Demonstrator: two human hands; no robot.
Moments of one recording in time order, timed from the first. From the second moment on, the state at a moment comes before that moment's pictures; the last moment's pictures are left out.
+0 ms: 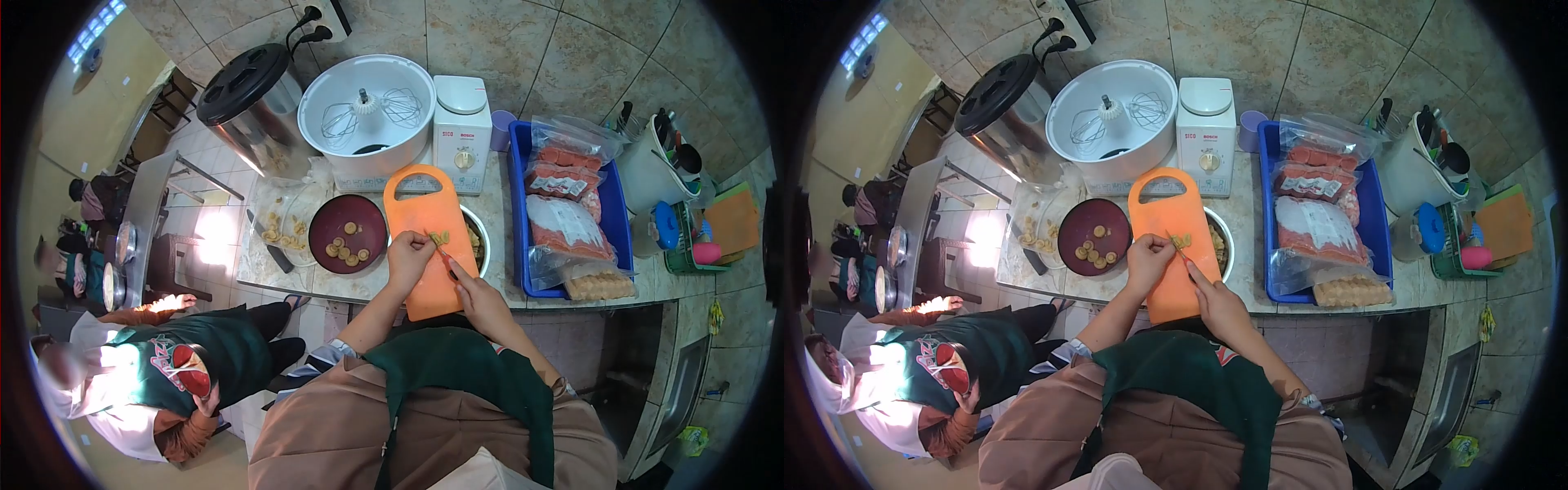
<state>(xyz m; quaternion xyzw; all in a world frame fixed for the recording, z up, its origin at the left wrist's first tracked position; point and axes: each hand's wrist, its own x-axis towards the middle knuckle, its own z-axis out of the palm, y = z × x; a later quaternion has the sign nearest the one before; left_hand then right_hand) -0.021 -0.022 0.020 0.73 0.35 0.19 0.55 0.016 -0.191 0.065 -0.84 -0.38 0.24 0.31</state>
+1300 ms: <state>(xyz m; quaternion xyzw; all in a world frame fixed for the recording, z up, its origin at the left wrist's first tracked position) -0.024 -0.022 0.018 0.73 0.34 0.19 0.57 0.015 -0.219 0.065 -0.81 -0.38 0.29 0.35</state>
